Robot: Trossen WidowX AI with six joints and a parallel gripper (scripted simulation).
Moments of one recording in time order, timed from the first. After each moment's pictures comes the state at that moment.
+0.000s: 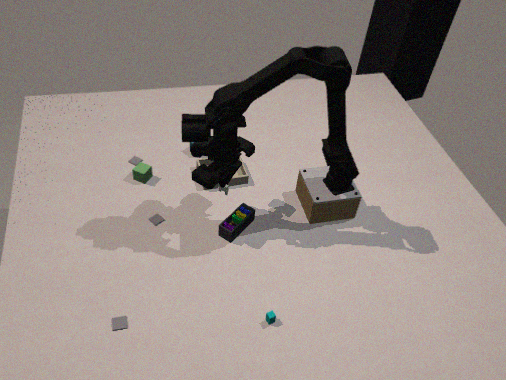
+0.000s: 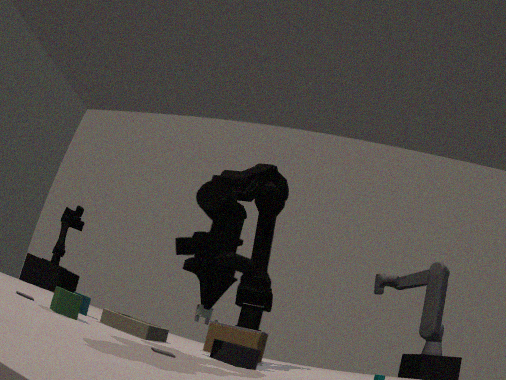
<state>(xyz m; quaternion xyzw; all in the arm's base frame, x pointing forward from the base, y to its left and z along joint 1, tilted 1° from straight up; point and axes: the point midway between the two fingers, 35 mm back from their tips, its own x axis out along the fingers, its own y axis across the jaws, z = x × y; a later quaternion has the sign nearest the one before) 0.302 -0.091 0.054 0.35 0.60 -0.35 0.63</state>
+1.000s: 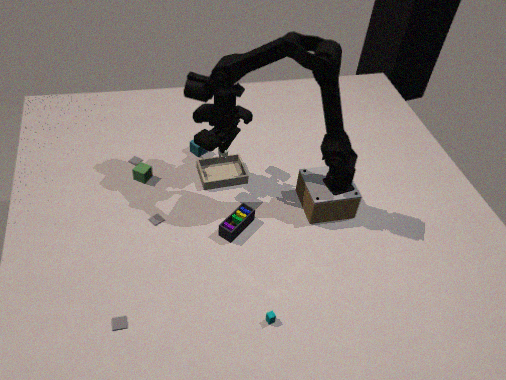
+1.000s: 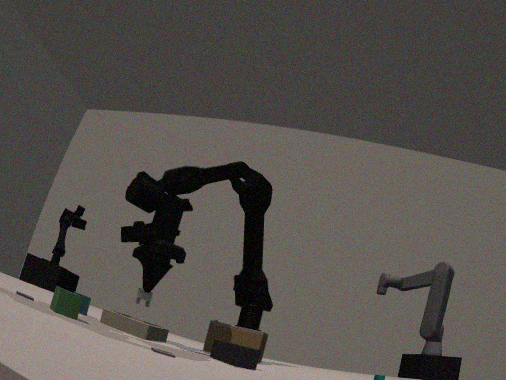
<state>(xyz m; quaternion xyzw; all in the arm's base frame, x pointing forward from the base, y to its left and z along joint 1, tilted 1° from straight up) 0.252 -0.223 0.056 0.35 0.60 -0.36 0.63</state>
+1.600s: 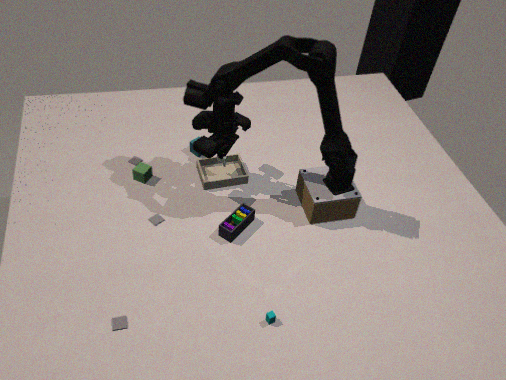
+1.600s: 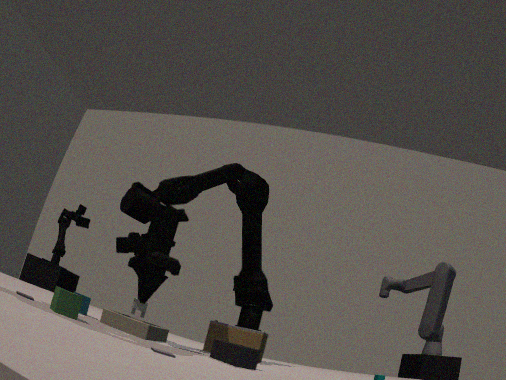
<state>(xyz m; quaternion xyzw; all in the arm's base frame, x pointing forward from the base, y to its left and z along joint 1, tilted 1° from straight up) 0.255 -0.227 0.031 0.35 0.60 -0.36 0.63</state>
